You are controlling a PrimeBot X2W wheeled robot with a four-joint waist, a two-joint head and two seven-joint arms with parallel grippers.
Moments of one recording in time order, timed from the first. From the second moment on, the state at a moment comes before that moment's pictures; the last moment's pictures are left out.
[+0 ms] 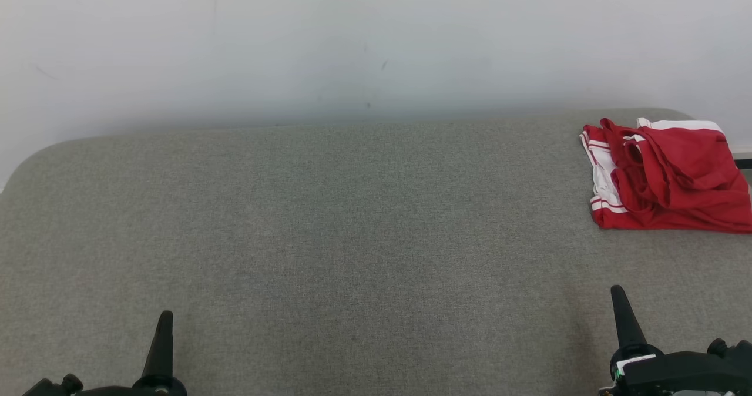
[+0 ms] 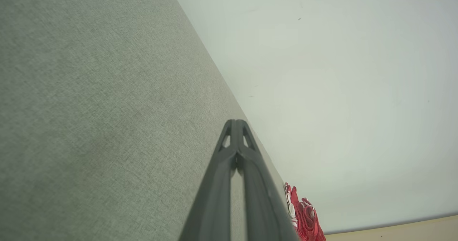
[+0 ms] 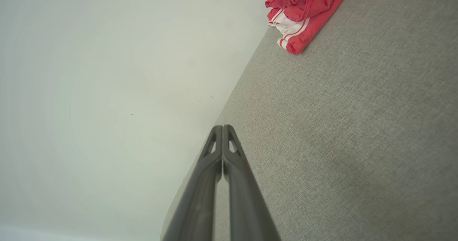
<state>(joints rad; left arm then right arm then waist) -0.04 0.04 0.11 0.21 -1.12 -0.12 -0.01 -0.05 -0.07 -0.05 0.23 1.15 0.13 -0.01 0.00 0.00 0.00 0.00</state>
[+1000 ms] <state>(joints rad) -0.07 0.05 0.11 0.23 -1.40 -0.12 0.06 -0.08 -0.06 -0.08 0.24 1.42 0.13 0.05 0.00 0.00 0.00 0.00</state>
